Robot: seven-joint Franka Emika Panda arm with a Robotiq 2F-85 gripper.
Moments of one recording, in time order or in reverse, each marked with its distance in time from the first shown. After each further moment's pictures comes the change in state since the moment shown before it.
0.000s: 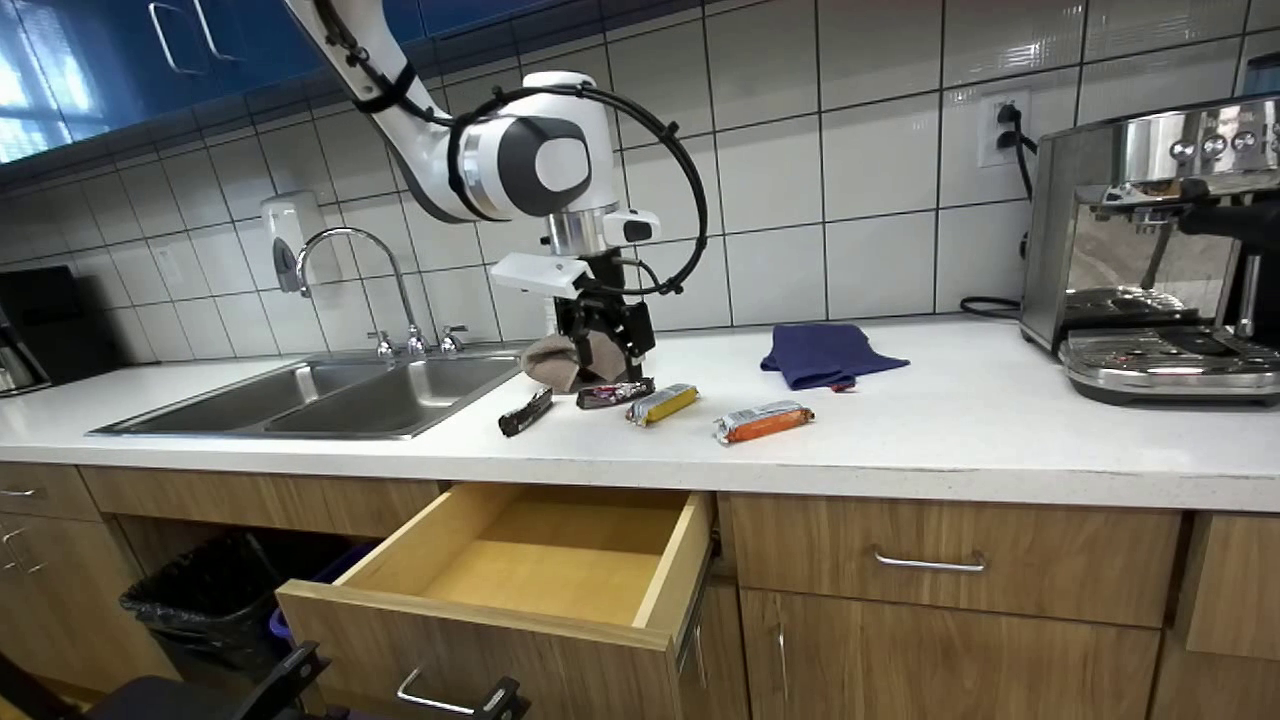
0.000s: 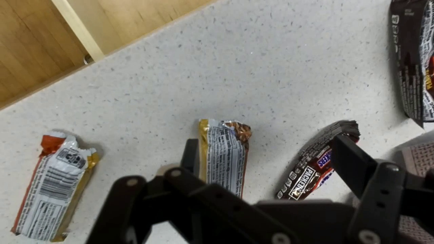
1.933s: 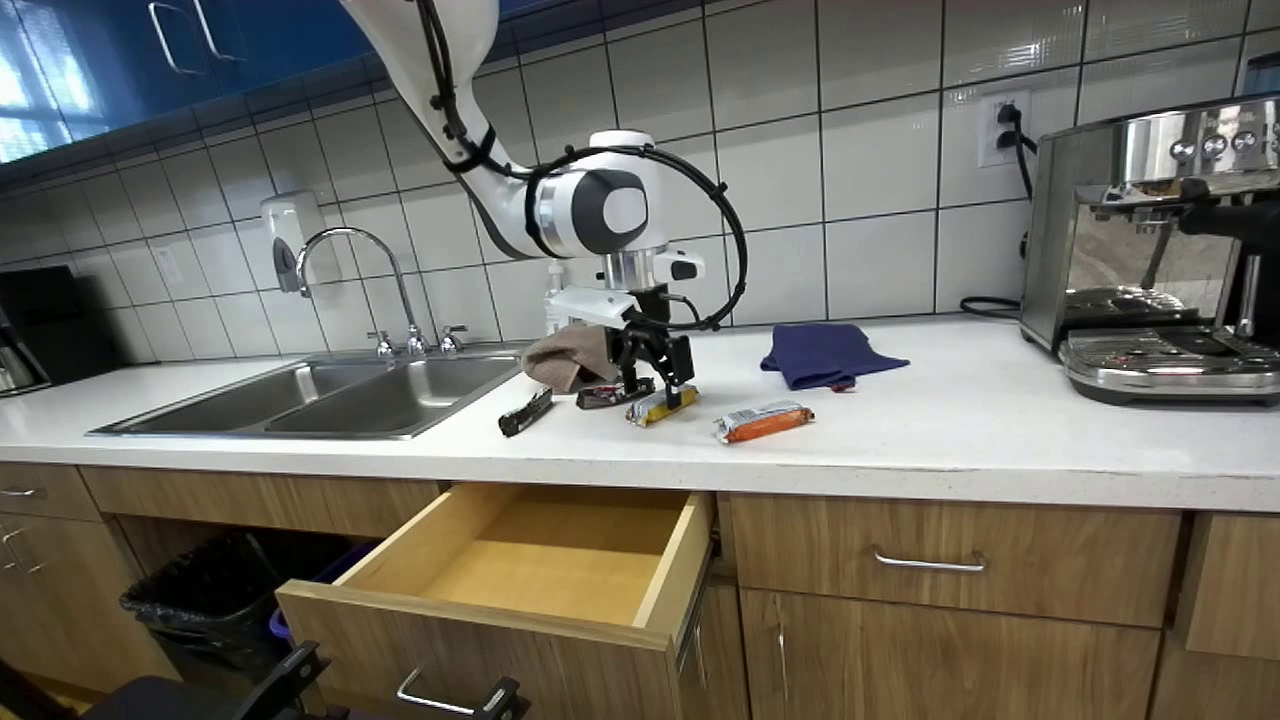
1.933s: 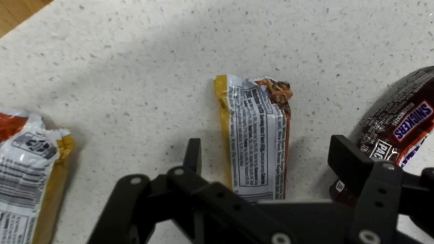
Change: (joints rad) arm -0.024 0.270 -0.025 0.288 0.000 -0.097 0.072
